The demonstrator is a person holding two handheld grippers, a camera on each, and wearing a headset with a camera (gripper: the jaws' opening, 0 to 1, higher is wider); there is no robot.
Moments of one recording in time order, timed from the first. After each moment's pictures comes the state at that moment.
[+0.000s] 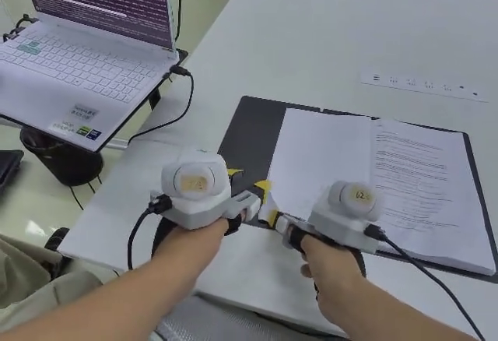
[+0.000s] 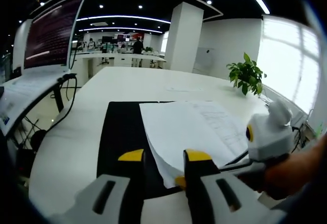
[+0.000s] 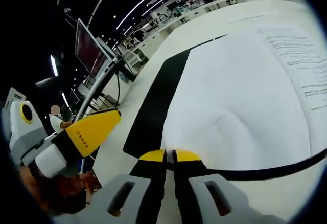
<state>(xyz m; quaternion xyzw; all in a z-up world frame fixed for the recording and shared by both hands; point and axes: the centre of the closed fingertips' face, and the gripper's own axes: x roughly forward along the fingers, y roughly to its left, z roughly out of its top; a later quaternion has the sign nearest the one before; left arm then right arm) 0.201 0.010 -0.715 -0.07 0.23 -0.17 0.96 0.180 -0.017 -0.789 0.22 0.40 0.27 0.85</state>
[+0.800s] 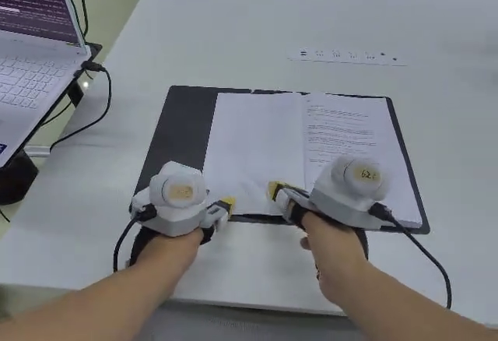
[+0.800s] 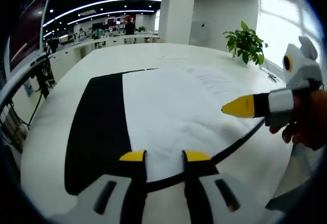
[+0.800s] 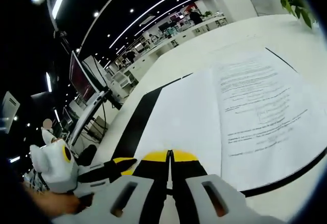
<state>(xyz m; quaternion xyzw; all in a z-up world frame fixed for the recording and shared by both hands) 0.199 -0.030 -0.788 0.02 0.31 -0.17 0.94 0.221 -0.128 -0.754 0.23 0.32 0.21 0.89</state>
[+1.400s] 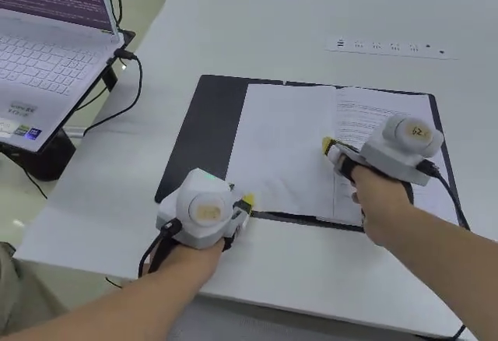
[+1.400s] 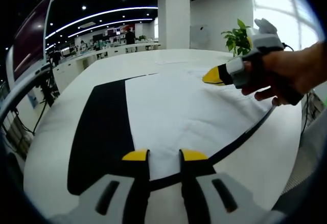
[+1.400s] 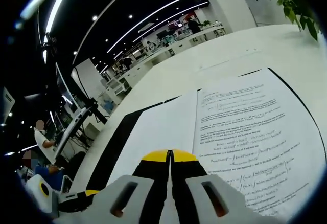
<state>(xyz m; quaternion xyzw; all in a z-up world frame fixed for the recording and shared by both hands) 0.202 -0.025 -0.789 0.03 0.28 -0.16 0.95 0.311 -0.157 -0.761 0.21 0.29 0.19 0.91</state>
